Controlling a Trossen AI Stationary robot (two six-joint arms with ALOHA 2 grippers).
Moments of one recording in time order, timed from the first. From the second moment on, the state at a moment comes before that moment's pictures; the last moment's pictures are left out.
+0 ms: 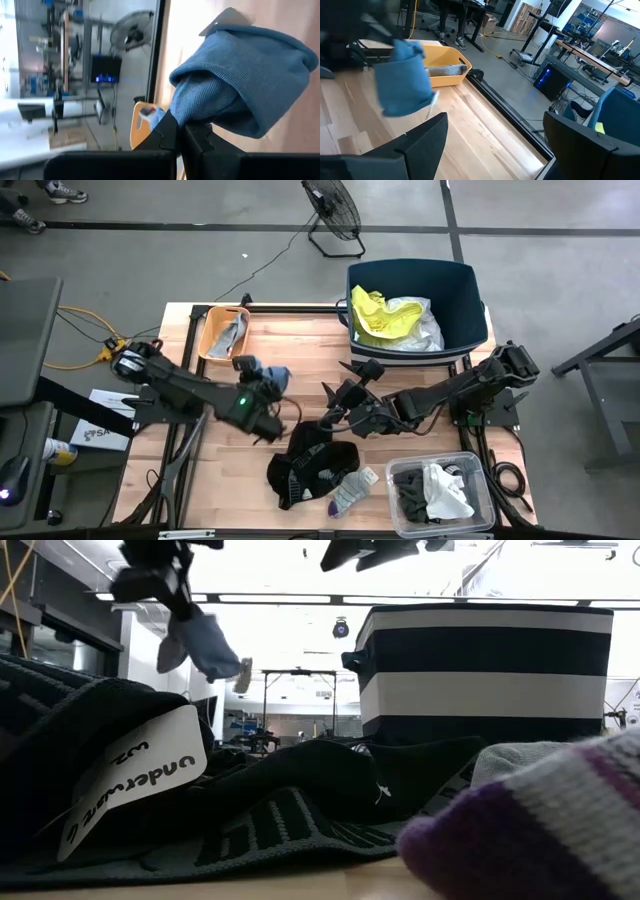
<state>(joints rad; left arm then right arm) -0.39 1.60 1.37 -1.57 -0.96 -0.63 0.34 1.65 1.25 -0.14 1.12 0.16</state>
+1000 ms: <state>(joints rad) 0.39 1.60 1.36 -1.57 -0.77 -0.56 0.34 1.65 1.25 -0.17 1.12 0.21</state>
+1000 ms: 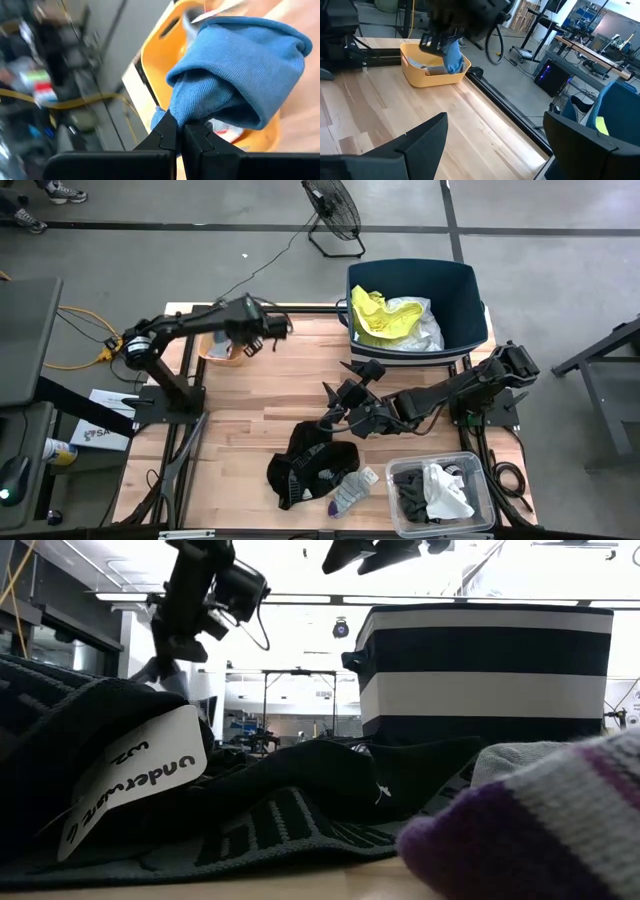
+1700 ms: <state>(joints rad) 0.89 1.60 1.36 -1.36 -0.32 -0.39 0.34 1.65 1.25 -0.18 1.12 0.24</state>
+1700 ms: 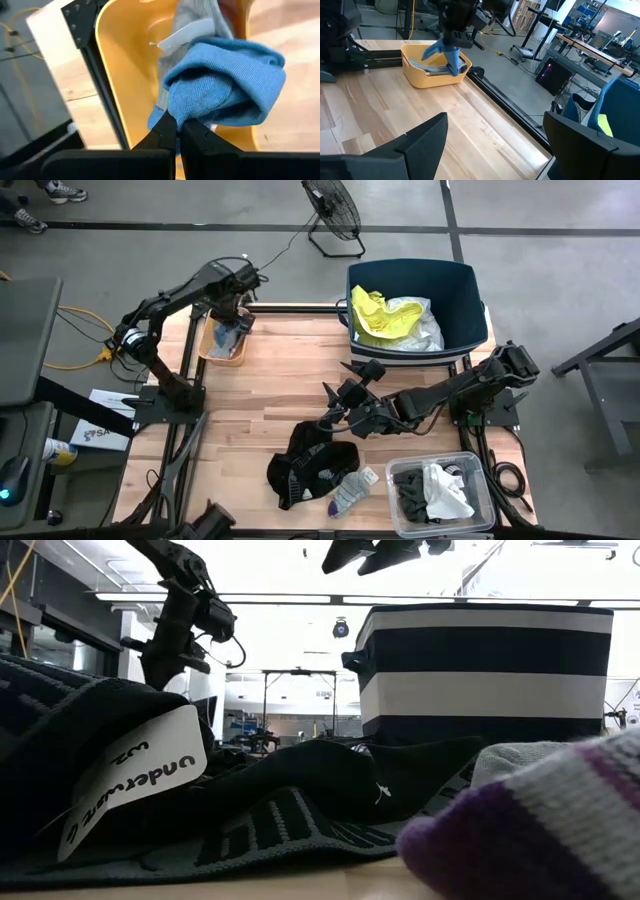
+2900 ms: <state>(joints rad) 1.01 1.60 1.13 -1.04 -0.25 -0.45 0.34 1.65 1.25 -0.19 1.06 0.27</state>
